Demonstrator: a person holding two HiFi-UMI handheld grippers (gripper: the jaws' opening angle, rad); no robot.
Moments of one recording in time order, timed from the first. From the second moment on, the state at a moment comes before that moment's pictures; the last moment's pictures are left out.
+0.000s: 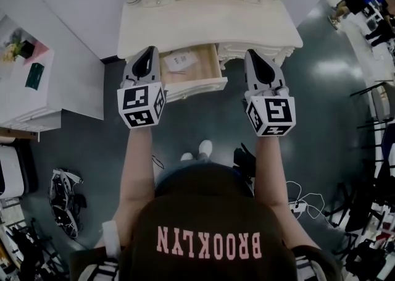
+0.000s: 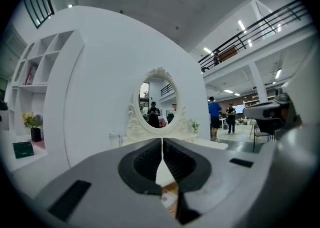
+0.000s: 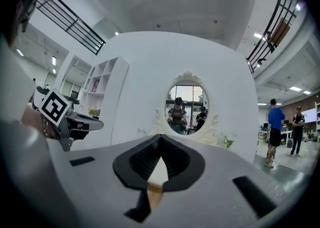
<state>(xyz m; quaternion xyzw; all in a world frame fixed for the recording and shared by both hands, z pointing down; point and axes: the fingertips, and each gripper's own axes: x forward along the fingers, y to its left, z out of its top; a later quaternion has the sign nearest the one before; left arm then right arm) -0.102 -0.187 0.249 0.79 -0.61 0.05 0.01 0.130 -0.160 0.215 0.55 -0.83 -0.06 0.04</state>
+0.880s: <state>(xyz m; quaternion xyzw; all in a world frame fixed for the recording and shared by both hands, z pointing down) -0.111 -0.174 0.220 0.80 -0.59 0.06 -0.03 0.128 -0.146 0.203 0.56 -0.82 -0.07 0.05</state>
